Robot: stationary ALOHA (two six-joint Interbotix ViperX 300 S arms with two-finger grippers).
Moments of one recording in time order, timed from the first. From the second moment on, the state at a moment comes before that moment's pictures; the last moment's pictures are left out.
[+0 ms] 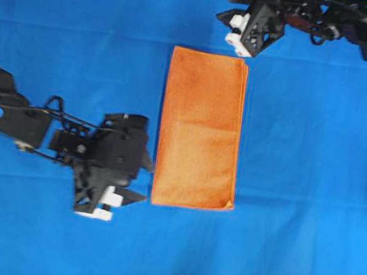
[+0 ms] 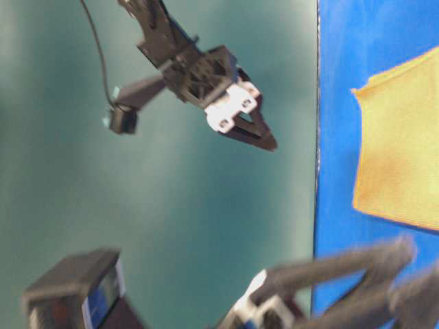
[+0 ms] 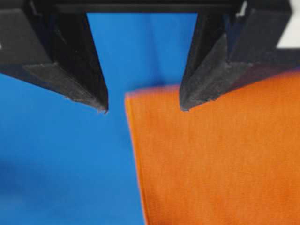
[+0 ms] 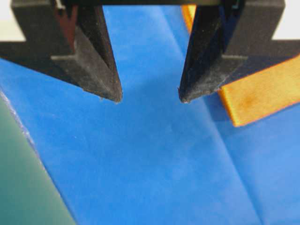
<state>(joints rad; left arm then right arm) -0.22 -0.07 0.69 -0.03 0.17 -0.10 -0.48 0.01 0.56 0.00 0.07 -0.03</state>
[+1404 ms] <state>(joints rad) 0.06 -0.70 1.14 -0.03 -0.20 -0.06 -0.22 -0.54 1.06 0.05 -0.22 0.13</state>
